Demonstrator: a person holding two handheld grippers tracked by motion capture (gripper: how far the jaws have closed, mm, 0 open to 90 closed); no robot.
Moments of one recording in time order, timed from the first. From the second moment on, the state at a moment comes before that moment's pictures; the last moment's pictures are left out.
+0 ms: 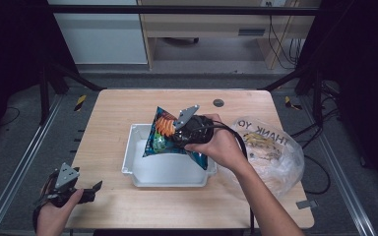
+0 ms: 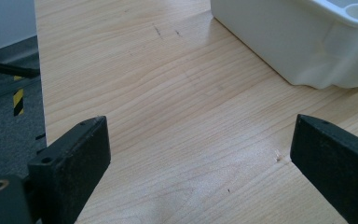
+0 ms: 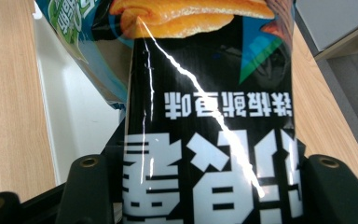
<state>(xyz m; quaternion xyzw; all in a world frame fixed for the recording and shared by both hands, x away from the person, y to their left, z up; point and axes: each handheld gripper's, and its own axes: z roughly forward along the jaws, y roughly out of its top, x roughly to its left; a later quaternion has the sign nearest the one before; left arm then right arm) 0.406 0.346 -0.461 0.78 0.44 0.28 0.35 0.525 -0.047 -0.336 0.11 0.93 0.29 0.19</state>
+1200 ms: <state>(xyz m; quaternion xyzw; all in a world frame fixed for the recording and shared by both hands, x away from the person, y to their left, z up) 0.405 0.345 -0.462 0.78 0.44 0.28 0.35 0.528 -0.012 -0.370 0.07 0.94 0.28 0.17</state>
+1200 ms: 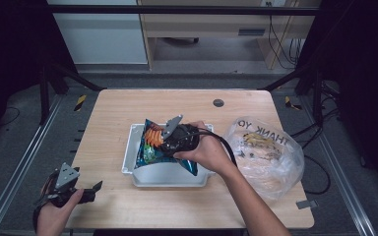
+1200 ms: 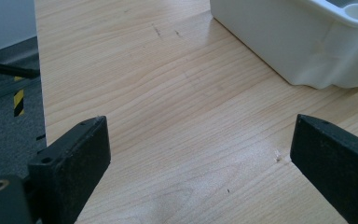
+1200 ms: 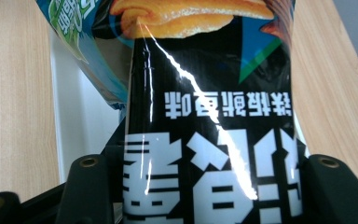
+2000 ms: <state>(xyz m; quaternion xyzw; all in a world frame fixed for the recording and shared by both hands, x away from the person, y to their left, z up) 0.406 0.346 -0.463 0.78 0.44 0.28 0.35 0.537 -0.002 -0.389 0.06 0.95 0.27 0.16</state>
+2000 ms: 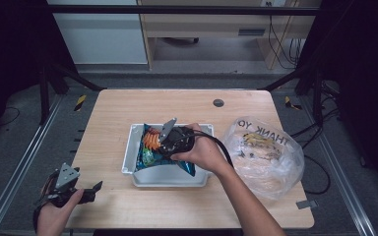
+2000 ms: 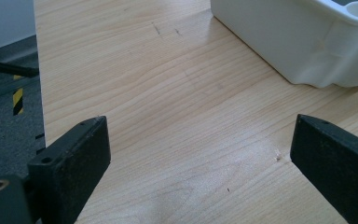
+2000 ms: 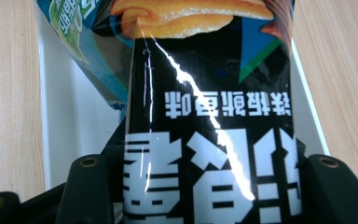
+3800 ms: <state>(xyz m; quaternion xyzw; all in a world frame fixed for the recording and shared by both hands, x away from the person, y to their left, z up) 0.406 0.344 -0.463 0.78 0.43 0.28 0.35 0.550 -0.006 -0.420 0.07 0.96 0.24 0.13</state>
